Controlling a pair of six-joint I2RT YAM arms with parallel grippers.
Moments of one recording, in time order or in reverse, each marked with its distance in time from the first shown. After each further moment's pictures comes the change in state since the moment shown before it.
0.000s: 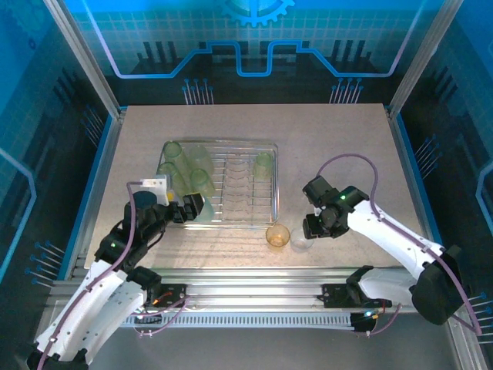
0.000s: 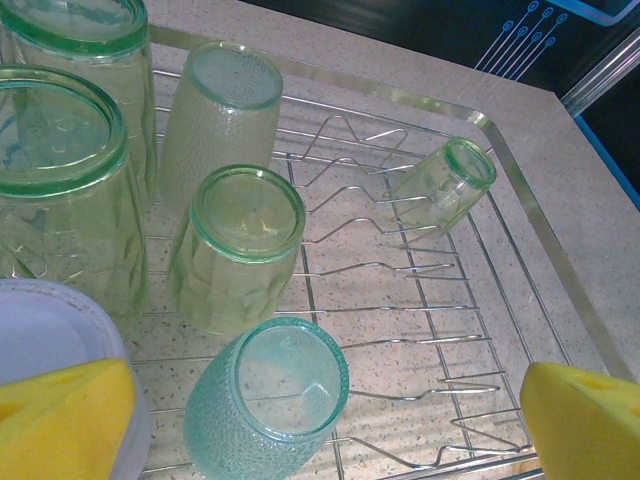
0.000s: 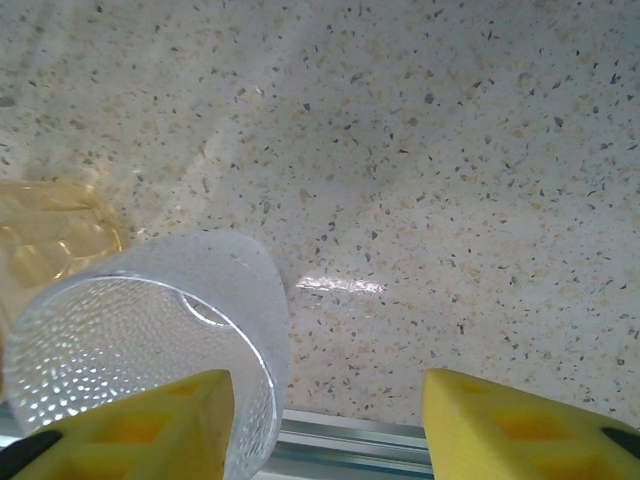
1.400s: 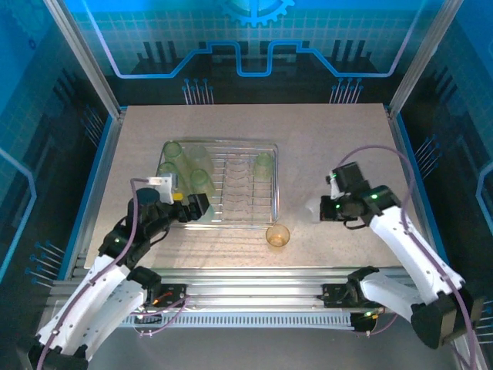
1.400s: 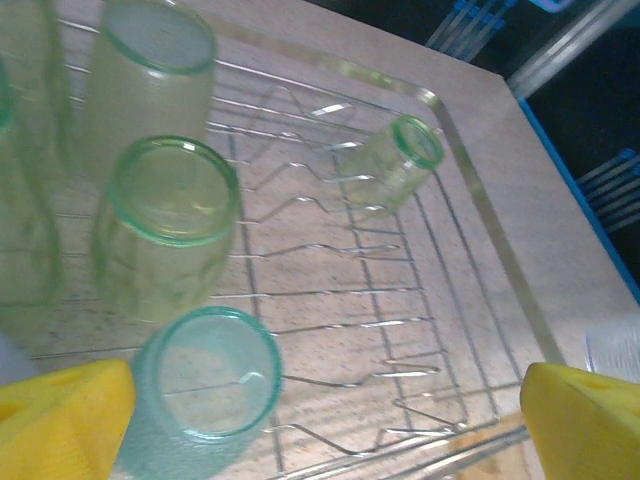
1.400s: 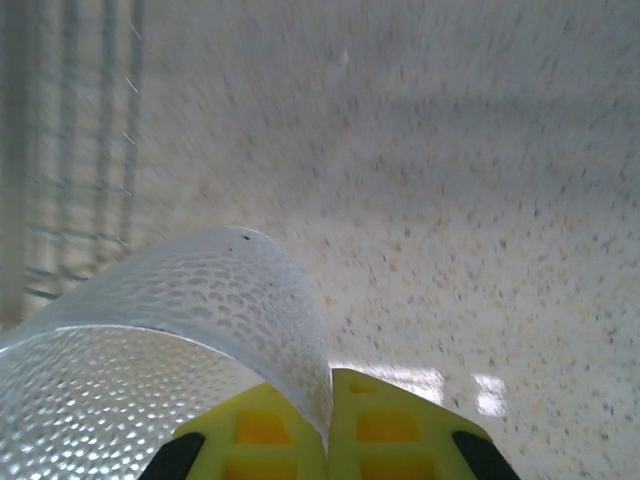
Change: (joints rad) left arm 0.000 0.061 -0.001 0.059 0.146 -0.063; right arm -0.261 -0.182 0.082 0.069 -0.144 -0.114
